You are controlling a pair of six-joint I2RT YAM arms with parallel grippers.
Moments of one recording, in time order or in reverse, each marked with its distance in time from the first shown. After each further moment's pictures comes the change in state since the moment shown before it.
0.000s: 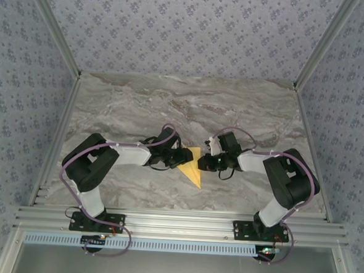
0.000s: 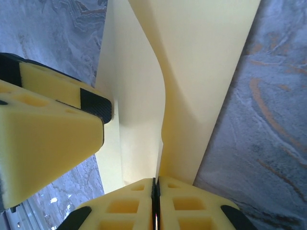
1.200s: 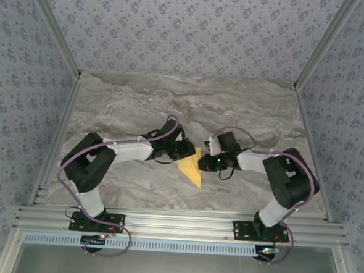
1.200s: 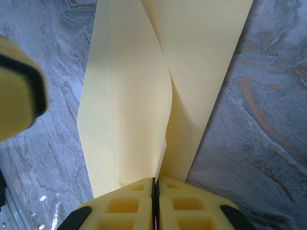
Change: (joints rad) left arm 0.000 0.001 0.124 -0.053 0.008 0.055; right arm 0.005 0.007 0.014 -0.043 0.035 -0.047
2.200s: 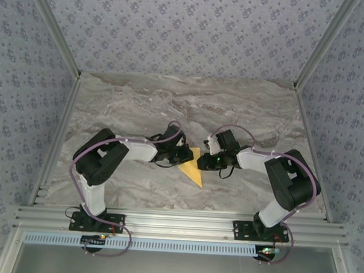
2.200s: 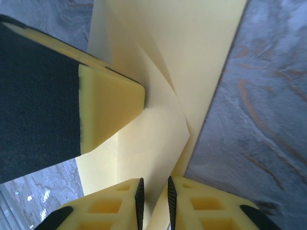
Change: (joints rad) left arm 0.002 0.113 -0.033 0.065 -0.004 0.004; right arm 0.010 -0.036 0.049 -0.111 0.047 -0.024
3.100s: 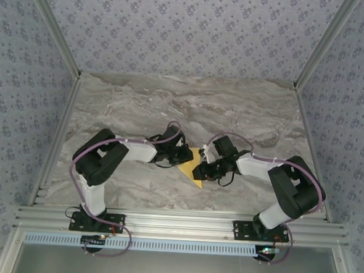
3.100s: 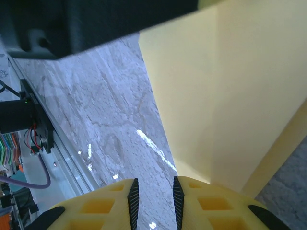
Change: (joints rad) left arm 0.001 -0.003 -0.010 0.016 0.000 -0.007; right arm 0.078 -0.057 -0.065 -0.053 -0.204 0.061
